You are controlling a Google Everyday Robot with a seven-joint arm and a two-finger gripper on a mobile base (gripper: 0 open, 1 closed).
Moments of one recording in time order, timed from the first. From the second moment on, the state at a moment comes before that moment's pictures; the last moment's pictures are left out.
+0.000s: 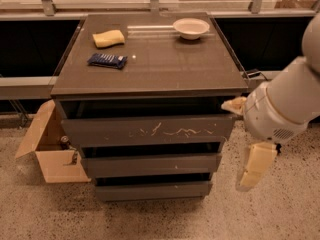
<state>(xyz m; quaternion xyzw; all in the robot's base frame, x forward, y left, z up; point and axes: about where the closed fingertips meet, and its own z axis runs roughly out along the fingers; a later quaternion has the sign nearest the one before) 0.412 -0.161 0.862 -0.68 0.71 0.05 0.18</state>
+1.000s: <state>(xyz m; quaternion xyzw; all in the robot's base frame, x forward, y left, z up) 0.412 -0.155 0.768 -0.69 0.70 0.07 0.16</state>
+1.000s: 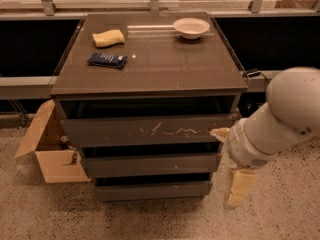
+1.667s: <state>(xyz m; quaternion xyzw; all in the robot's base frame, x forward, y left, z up) 0.449 -0.170 0.615 -0.71 0.68 0.06 0.16</state>
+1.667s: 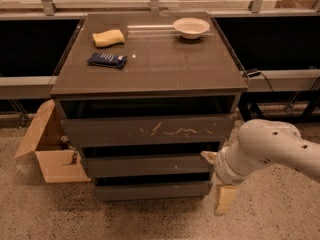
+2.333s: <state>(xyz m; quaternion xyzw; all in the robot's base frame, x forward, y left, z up) 0.465 -0.149 0.531 -0.72 0.65 0.15 0.18</state>
